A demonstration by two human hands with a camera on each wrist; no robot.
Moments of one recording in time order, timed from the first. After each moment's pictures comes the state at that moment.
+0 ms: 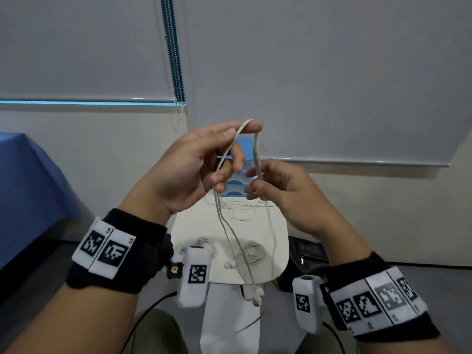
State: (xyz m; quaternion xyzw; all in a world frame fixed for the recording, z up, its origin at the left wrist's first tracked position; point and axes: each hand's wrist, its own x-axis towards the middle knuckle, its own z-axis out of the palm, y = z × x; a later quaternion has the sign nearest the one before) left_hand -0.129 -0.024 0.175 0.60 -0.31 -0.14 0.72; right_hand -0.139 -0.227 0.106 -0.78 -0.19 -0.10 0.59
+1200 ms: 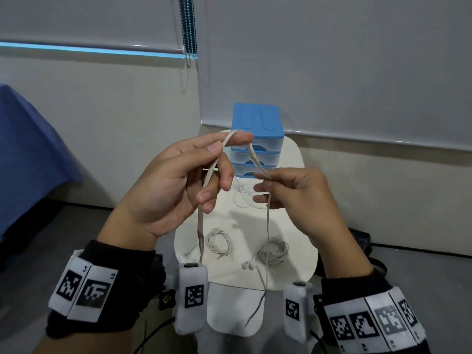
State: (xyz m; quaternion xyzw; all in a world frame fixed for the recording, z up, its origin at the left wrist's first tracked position) left_hand -0.084 0.022 0.115 0.56 -0.21 -0.15 0.79; right_hand -0.080 -0.189 0.060 -0.77 -0.04 -0.07 0.64
